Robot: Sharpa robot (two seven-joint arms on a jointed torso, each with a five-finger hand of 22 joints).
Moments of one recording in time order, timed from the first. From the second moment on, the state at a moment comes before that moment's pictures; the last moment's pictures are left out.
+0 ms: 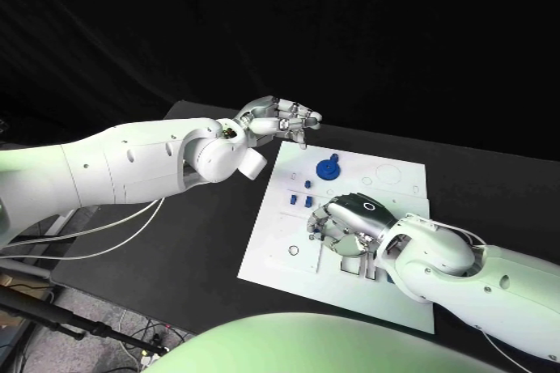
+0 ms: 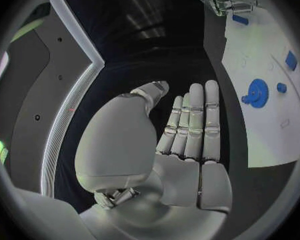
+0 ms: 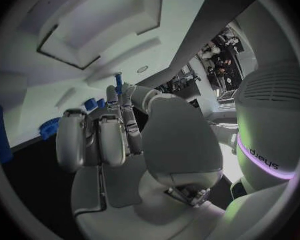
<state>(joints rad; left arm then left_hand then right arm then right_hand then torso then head) 1.19 -0.86 -0.03 1.44 -0.15 -0.06 0.31 1.38 -0.23 0.45 0.14 0.32 0.87 0.20 0.27 0.21 0.88 0.14 0.44 0.13 1.00 0.06 0.95 0.43 0.17 0.93 0.16 0.71 0.72 1.05 -0.66 -0.15 1.63 -1.67 -0.37 0.02 1.38 -0.14 0.66 -0.02 0.08 1.02 0.14 0.28 0.42 1.15 0.09 0.26 0.13 1.47 -0.02 1.40 1.24 0.06 1.45 0.09 1.34 1.31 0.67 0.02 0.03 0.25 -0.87</state>
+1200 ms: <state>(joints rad) 1.19 -0.86 -0.03 1.44 -0.15 -0.06 0.31 1.39 -0.23 0.45 0.14 0.32 0.87 0.20 0.27 0.21 0.87 0.14 0.44 0.13 1.00 0.06 0.95 0.43 0.17 0.93 0.16 0.71 0.72 1.04 -0.64 -0.15 1.62 -1.68 -0.38 0.02 1.38 -0.14 0.65 -0.02 0.08 1.02 0.14 0.28 0.42 1.15 0.10 0.25 0.13 1.47 -0.02 1.40 1.24 0.06 1.45 0.09 1.34 1.31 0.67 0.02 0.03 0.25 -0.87</state>
